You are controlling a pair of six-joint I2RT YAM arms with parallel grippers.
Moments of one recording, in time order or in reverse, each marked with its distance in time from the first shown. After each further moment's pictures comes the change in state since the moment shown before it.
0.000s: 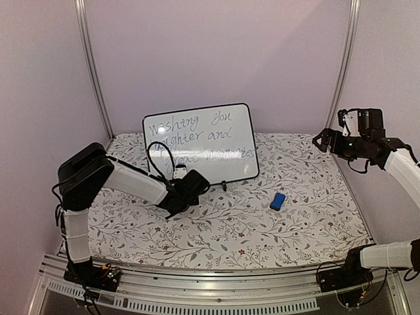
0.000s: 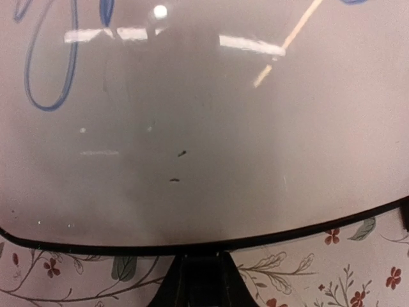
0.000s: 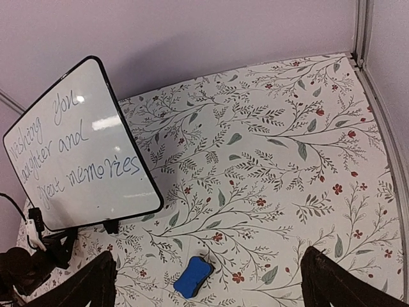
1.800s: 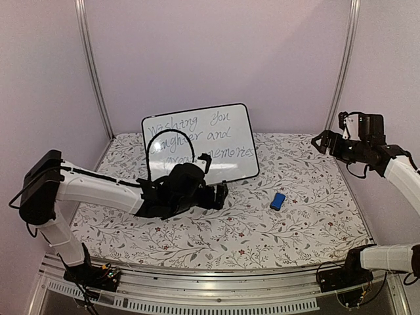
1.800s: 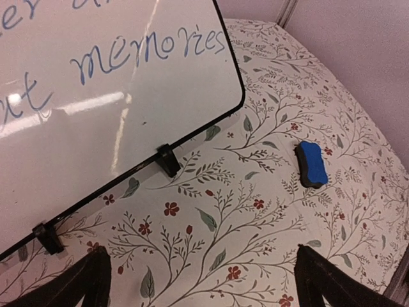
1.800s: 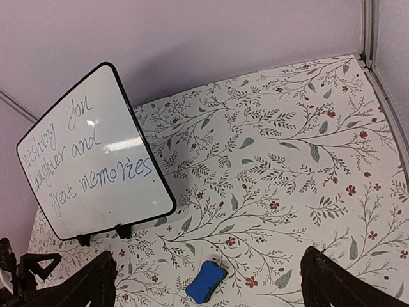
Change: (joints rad) left arm -0.163 -0.319 -0.114 0.212 0.288 0.308; right arm 0.007 -0.044 -0.081 0.093 -0.023 0.054
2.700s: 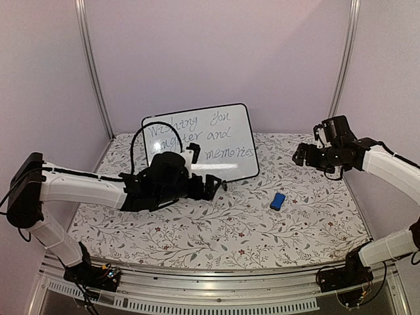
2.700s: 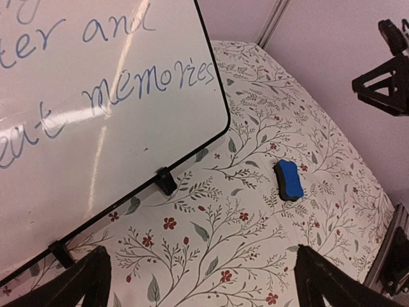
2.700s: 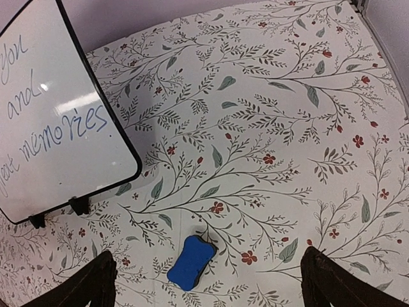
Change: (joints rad) left arm 0.086 -0.134 -0.076 0.061 0.151 0.037; right arm 0.253 0.199 0.055 -0.100 0.307 0.089
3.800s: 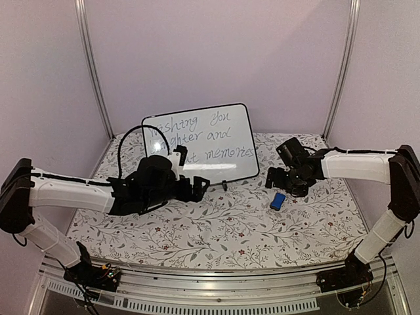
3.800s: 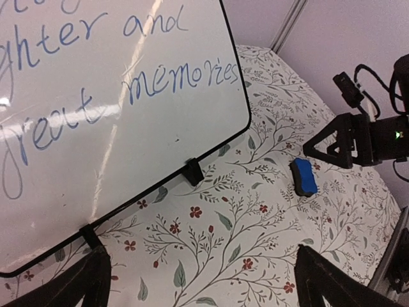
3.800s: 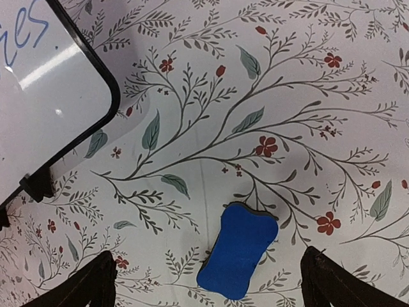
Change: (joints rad) left arm 0.035 -0.109 -0.116 0.013 -0.015 -0.001; right arm 0.271 0.329 0.006 0.046 0.154 0.328
